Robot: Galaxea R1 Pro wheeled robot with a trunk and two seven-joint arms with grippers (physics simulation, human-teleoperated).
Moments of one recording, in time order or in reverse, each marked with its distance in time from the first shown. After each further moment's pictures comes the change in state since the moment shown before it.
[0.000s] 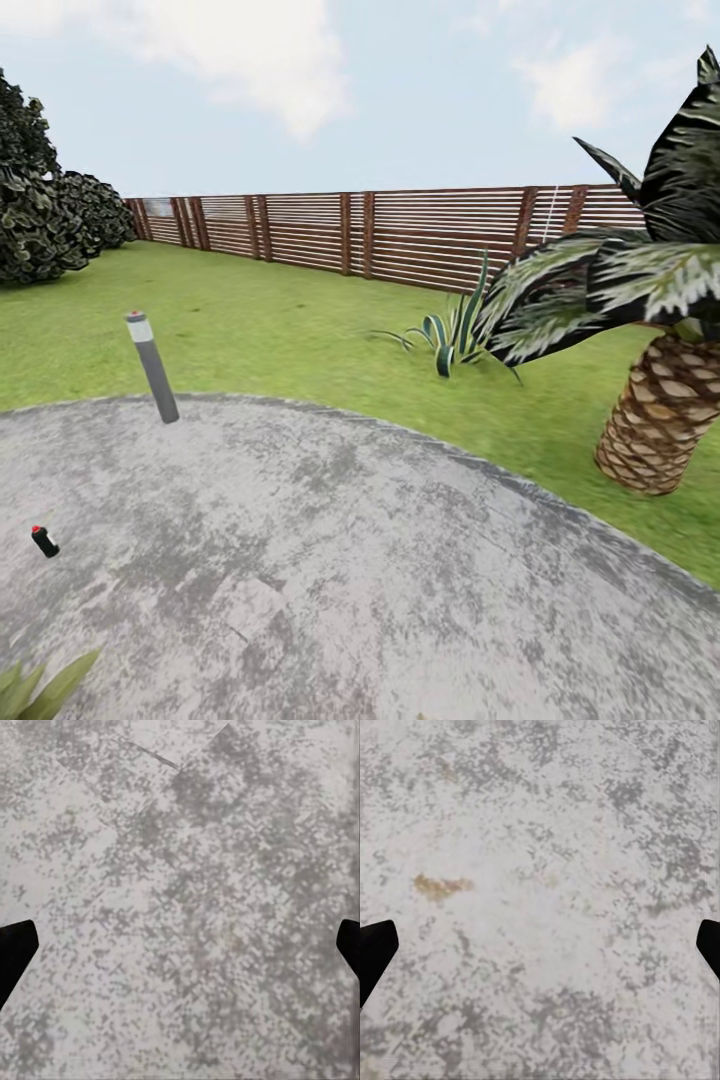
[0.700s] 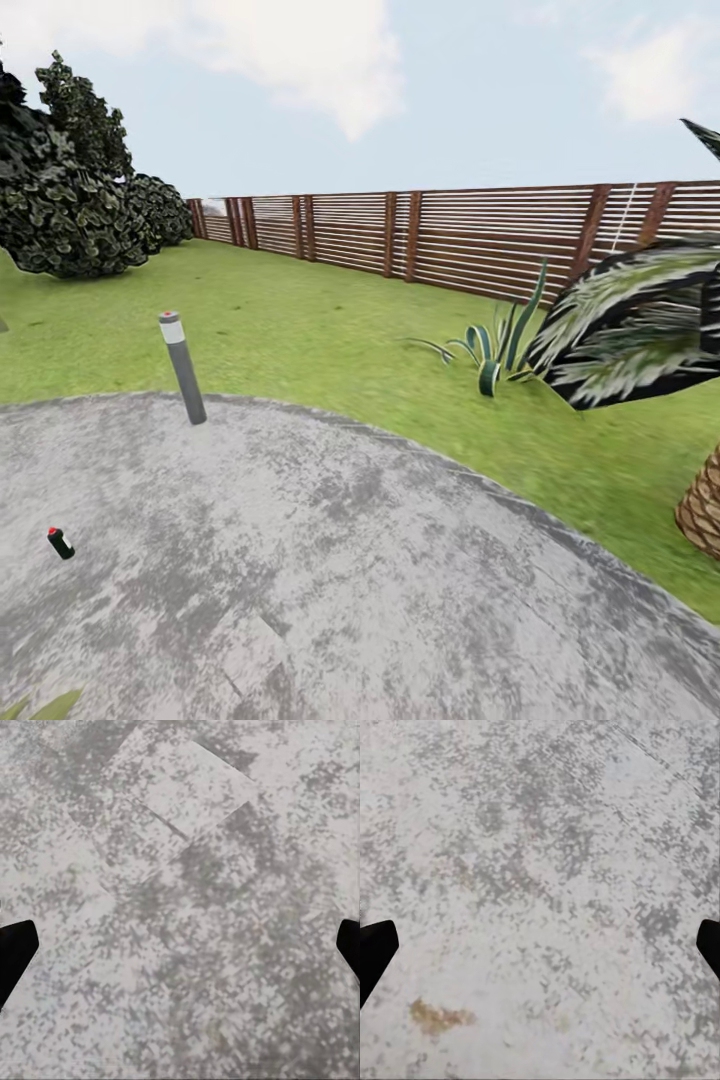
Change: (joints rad) left arm 0.000 0.000 0.013 0.000 0.000 -0.014 0.000; right arm 0.000 0.000 0.001 -0.002 0.000 -0.001 -0.001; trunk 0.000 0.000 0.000
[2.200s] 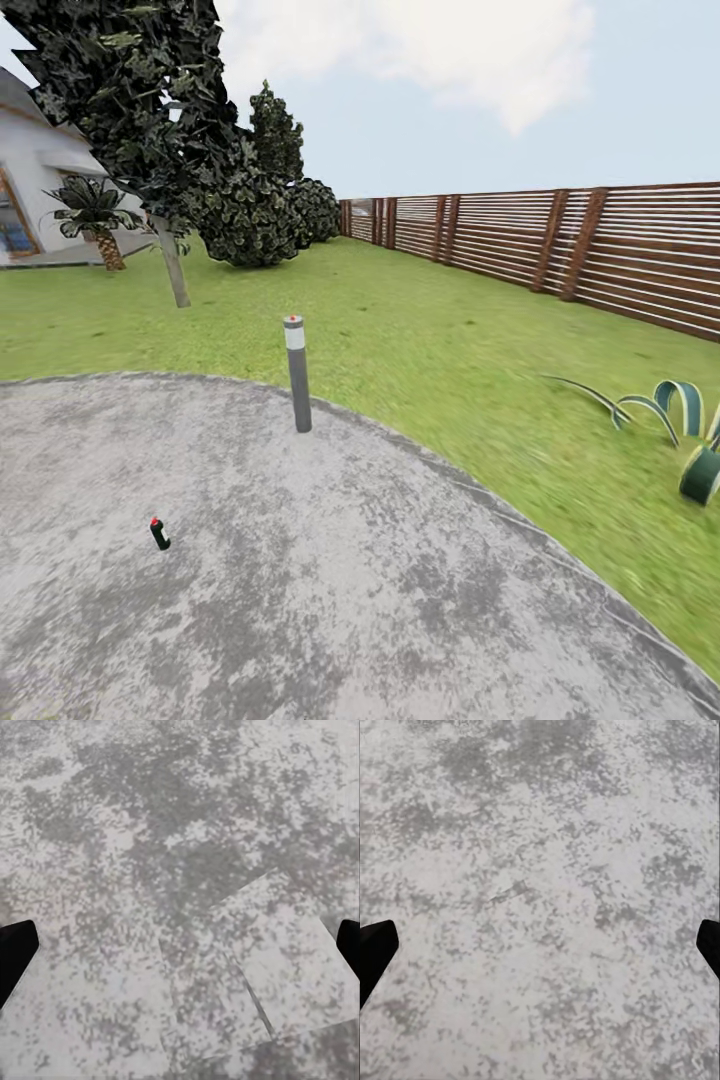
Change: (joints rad) left arm 0.000 0.000 0.015 0.000 0.002 -0.058 0.001; right arm 0.000 0.000 0.001 0.000 0.001 0.000 0.001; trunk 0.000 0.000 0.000
